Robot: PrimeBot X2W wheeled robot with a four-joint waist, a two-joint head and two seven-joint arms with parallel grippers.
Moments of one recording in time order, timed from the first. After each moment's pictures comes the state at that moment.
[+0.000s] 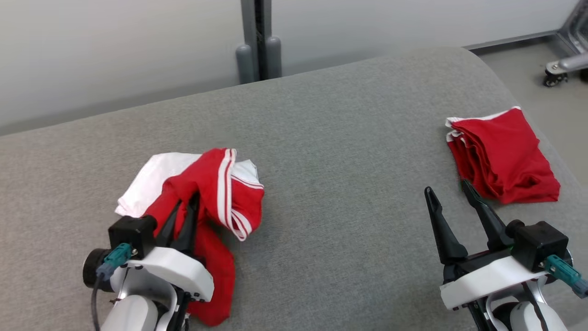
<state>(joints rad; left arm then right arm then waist) -0.17 0.23 -0.33 0.12 -0.46 0.15 -0.05 -0.09 -0.07 0.13 0.00 0.23 0.13 -0.08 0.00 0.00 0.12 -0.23</state>
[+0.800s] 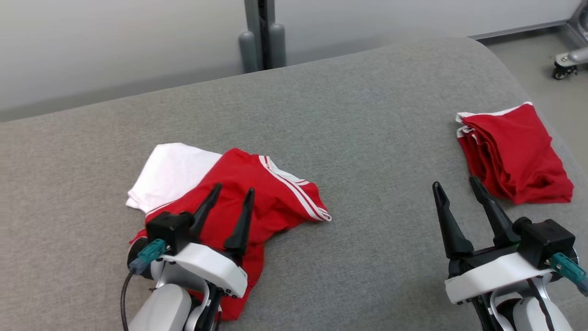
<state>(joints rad) -0.28 0.12 -0.43 0.33 -0.50 0.01 -0.17 -0.11 -0.07 0.12 0.05 0.23 0.13 -0.12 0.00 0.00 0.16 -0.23</state>
